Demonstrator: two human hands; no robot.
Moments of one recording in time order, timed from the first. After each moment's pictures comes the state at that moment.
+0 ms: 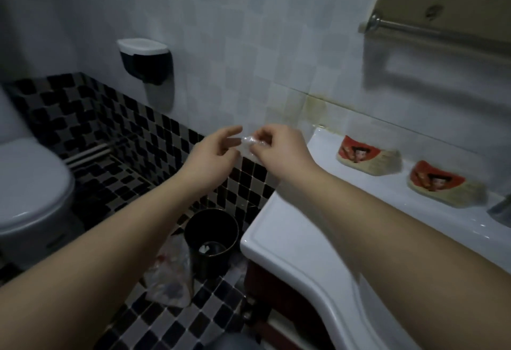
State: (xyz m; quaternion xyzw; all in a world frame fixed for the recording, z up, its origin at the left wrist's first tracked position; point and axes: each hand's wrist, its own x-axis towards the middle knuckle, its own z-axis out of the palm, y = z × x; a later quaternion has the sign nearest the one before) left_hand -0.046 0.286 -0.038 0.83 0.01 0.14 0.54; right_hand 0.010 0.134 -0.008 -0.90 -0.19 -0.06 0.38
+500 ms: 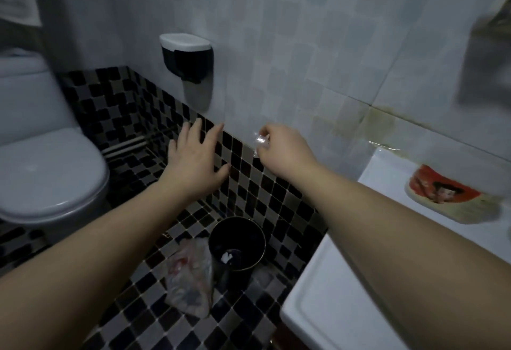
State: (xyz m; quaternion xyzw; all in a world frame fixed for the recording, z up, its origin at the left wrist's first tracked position) left_hand 0.009 0.391 -0.084 0.97 0.15 0.15 0.14; right_hand 0.104 0.227 -0.041 -0.94 -0.26 -0.03 0.21
